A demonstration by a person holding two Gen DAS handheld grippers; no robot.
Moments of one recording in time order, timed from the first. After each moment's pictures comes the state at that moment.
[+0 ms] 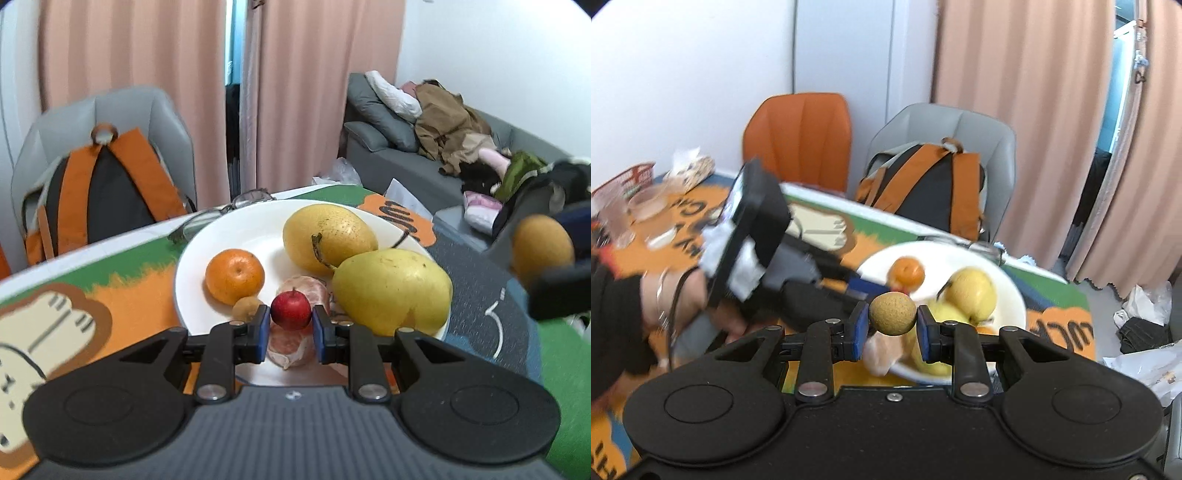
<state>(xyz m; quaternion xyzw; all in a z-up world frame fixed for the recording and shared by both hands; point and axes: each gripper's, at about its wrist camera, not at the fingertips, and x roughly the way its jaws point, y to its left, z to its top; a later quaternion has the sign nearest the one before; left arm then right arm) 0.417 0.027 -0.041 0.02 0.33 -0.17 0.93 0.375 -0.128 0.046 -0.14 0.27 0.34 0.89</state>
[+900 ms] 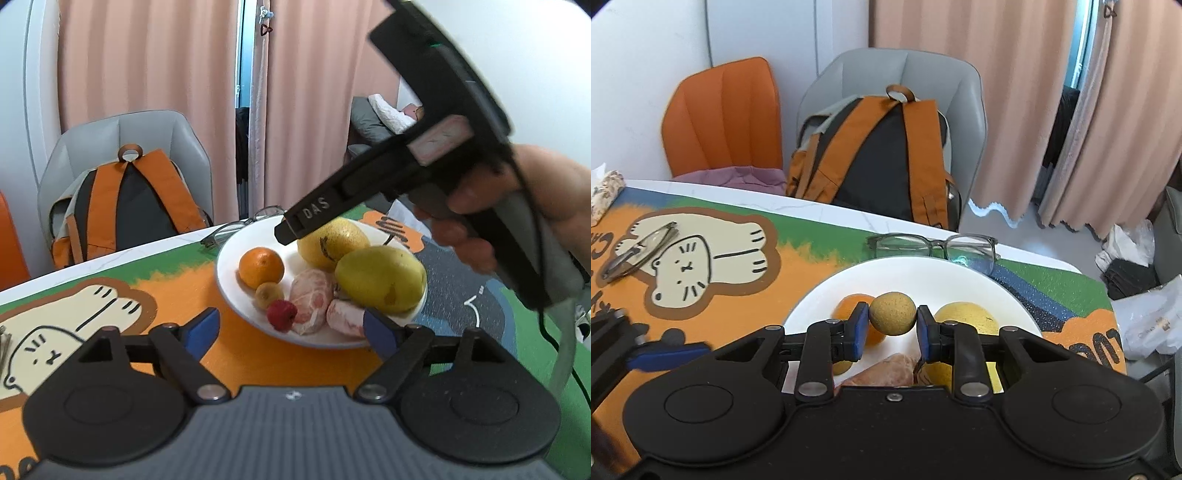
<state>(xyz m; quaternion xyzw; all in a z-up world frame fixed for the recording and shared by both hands) 0.356 0.055 -0.016 0.03 0.29 -0.16 0.94 0.493 -0.050 0.000 -0.11 0.37 0.24 0.89</state>
